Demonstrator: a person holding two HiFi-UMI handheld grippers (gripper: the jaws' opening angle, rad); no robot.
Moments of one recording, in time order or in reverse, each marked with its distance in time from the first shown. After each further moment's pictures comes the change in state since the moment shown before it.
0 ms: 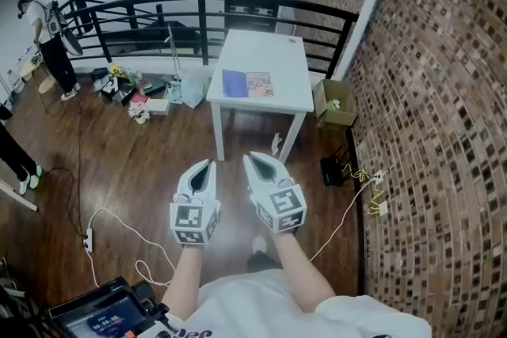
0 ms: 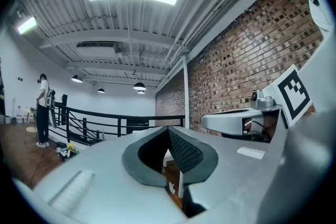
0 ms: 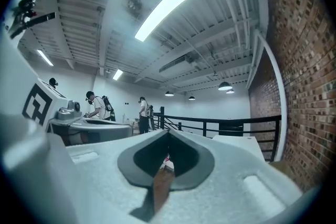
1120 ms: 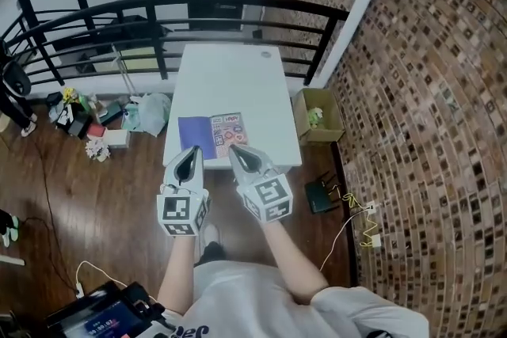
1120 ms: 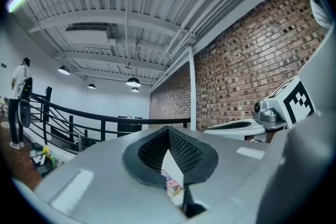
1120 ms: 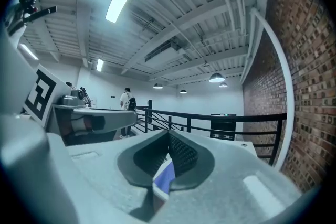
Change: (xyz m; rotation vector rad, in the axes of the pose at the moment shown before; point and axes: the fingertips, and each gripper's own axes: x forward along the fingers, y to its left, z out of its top) left arm 0.432 0.096 0.003 -0.015 -0.024 -0.089; right arm 0.298 -0.310 -0.034 0.015 0.074 -0.062
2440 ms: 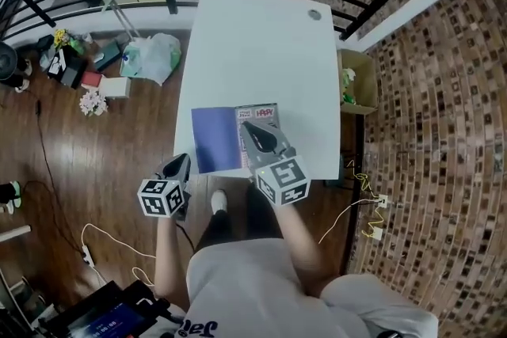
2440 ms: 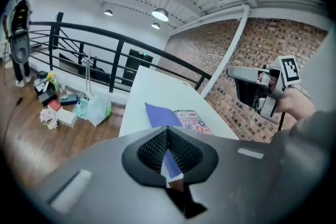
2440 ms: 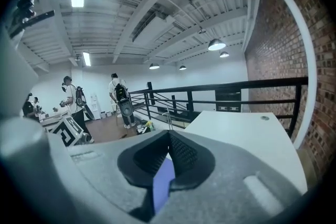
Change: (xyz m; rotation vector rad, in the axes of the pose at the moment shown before) left arm 0.102 0.202 -0.267 -0.413 0.647 0.002; right arm 0.236 -0.091 -0.099 0.149 0.253 0.072
